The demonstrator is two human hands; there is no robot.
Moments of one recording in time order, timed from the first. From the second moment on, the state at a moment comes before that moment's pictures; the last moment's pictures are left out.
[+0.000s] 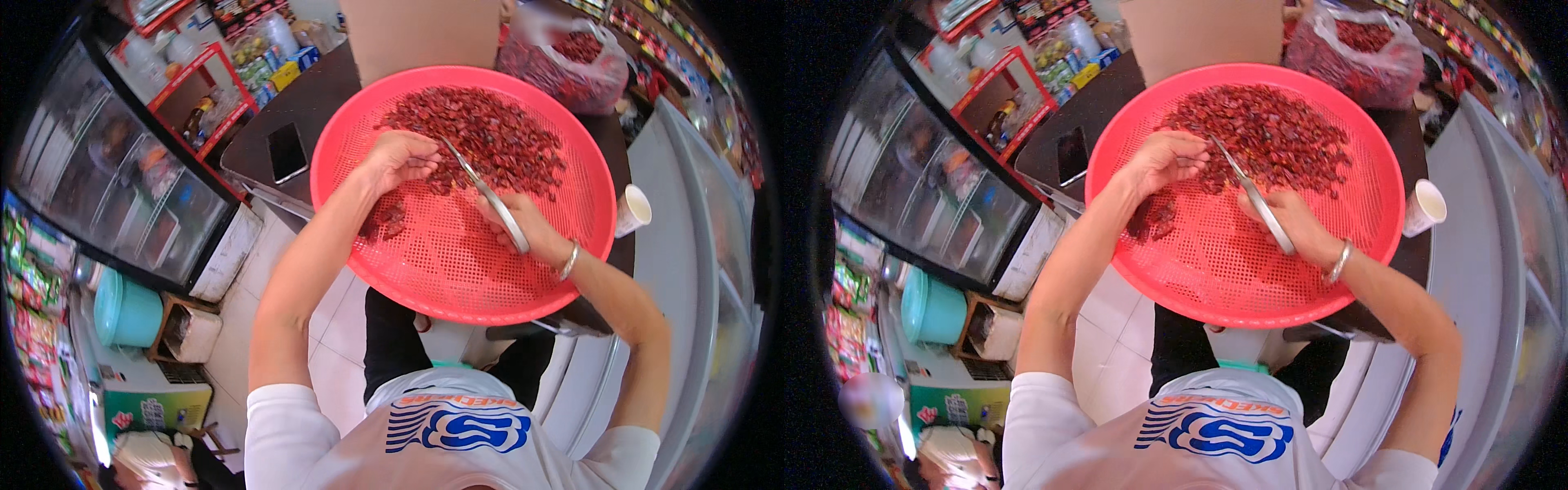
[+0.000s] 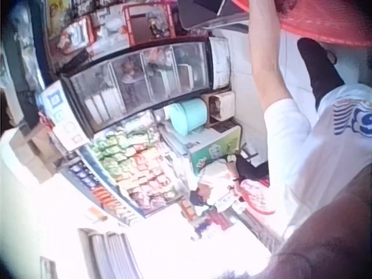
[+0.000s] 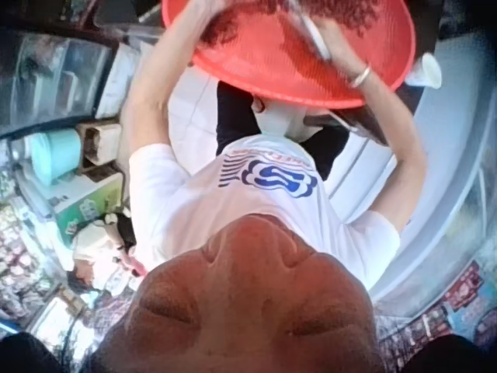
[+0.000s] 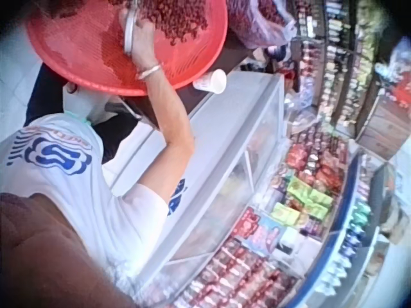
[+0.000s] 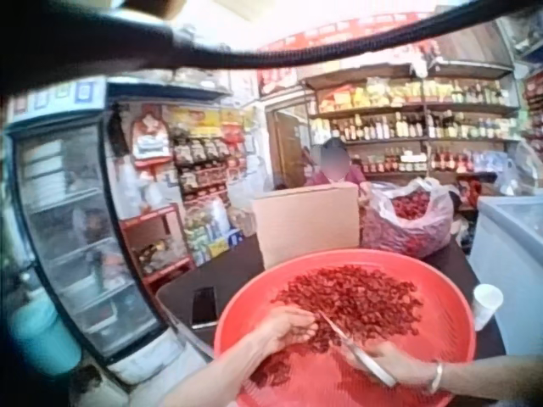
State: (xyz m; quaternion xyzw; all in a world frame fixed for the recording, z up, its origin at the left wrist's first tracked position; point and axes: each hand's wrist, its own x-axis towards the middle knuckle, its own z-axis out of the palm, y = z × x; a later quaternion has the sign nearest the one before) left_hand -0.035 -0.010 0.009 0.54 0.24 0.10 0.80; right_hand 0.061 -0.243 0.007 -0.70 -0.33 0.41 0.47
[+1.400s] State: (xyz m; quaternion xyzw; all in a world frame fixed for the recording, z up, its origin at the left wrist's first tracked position) left_hand -0.003 -0.002 0.011 0.57 0.27 0.16 0.76; right_hand 0.081 -0.223 0.009 -0.68 -0.30 0.44 0.51
